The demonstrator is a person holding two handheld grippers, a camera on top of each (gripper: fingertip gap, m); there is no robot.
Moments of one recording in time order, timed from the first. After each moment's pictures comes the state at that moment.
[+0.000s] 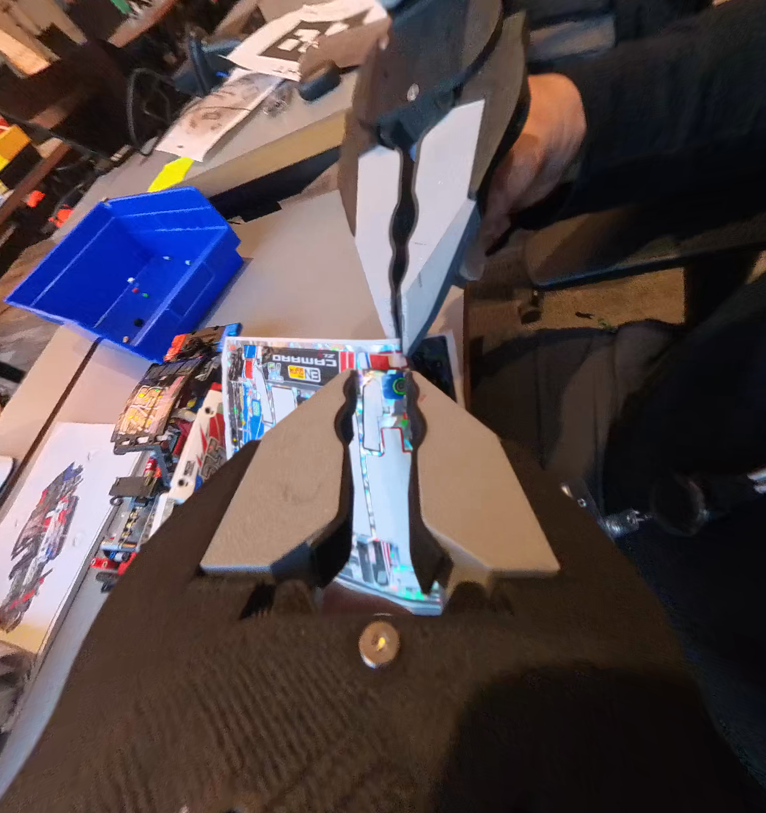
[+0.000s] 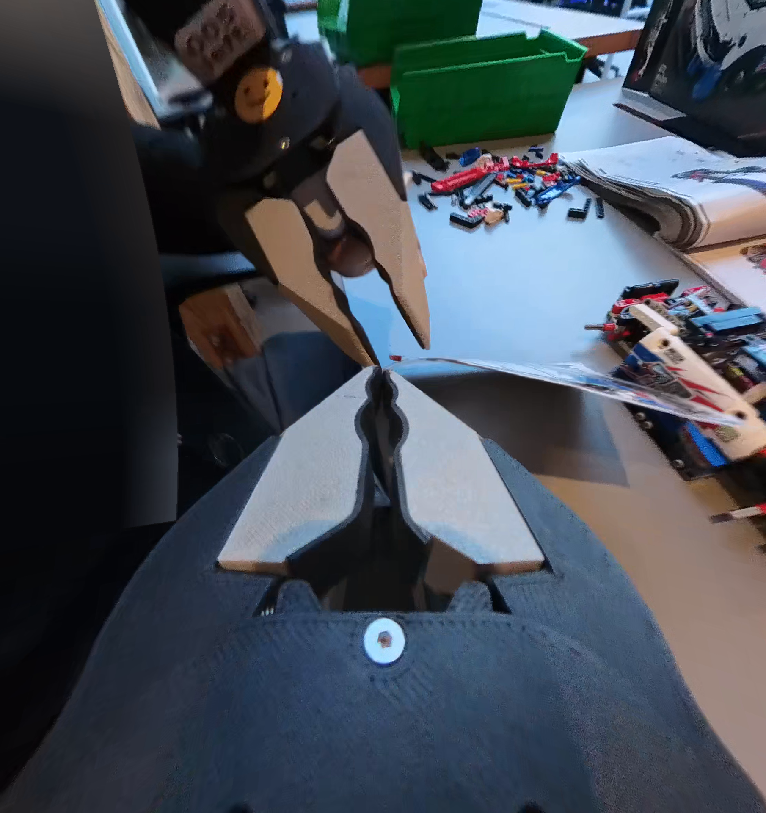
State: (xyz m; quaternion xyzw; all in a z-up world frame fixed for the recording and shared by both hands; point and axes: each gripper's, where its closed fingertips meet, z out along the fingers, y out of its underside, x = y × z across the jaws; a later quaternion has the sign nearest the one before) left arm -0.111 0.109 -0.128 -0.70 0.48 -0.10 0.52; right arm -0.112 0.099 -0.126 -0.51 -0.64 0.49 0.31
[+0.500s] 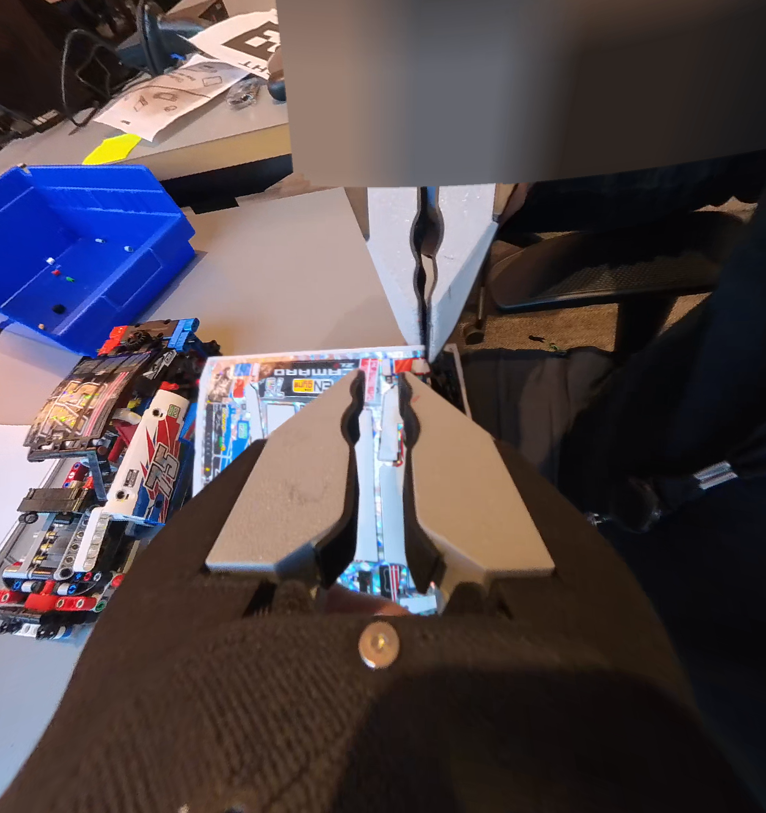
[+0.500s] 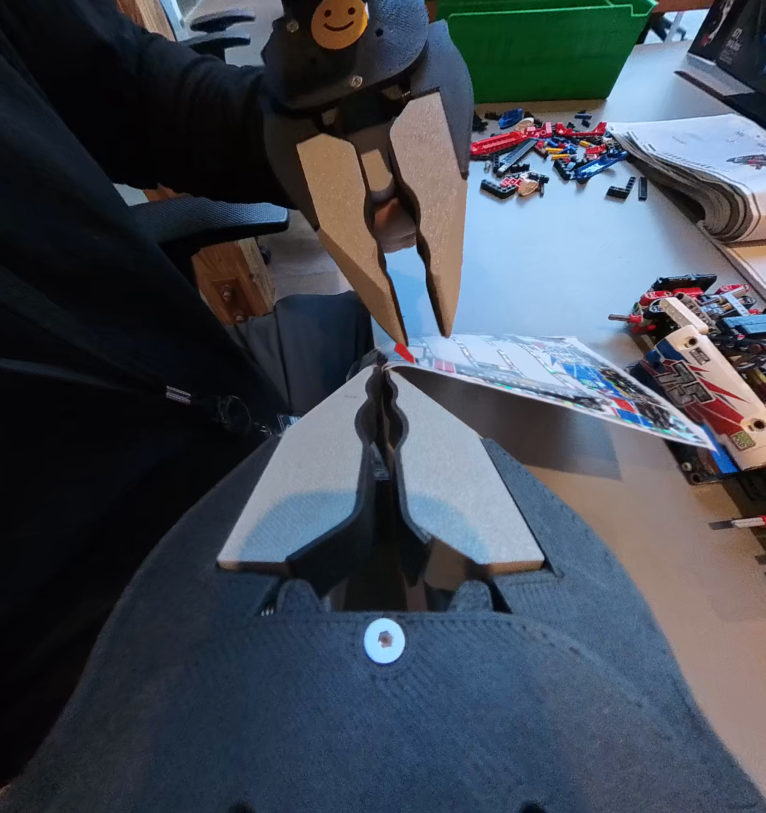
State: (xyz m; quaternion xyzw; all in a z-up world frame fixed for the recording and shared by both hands) left arm -0.109 0.114 -0.131 -0.71 0.46 -0.18 0.50; right arm -0.103 0.096 -0.139 -0.48 -0.69 0.46 0.29
